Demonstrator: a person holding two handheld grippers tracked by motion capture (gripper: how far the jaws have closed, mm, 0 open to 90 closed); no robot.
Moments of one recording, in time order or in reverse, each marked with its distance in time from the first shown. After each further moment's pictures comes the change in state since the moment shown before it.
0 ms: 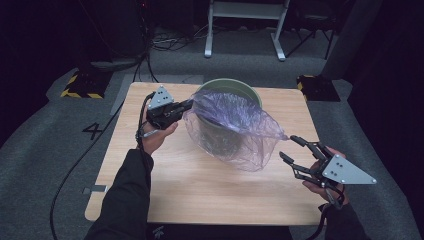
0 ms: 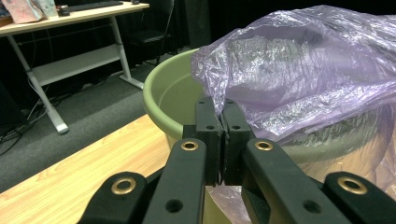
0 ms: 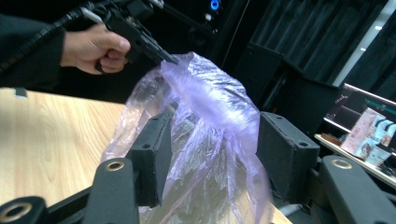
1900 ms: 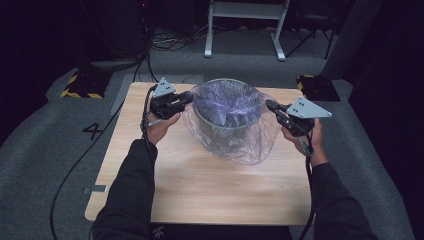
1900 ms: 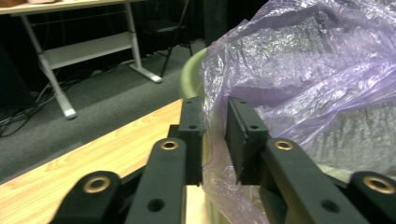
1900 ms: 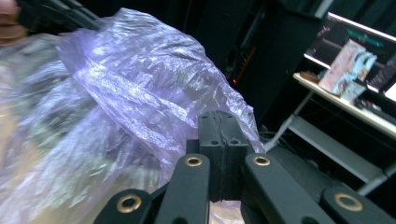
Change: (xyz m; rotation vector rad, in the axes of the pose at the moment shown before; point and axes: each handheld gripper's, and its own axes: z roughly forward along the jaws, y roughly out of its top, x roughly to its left) left arm 0.033 -0.005 0.033 0.029 0.064 -0.070; right arm -0.068 0.005 0.116 0.295 -0.104 0.070
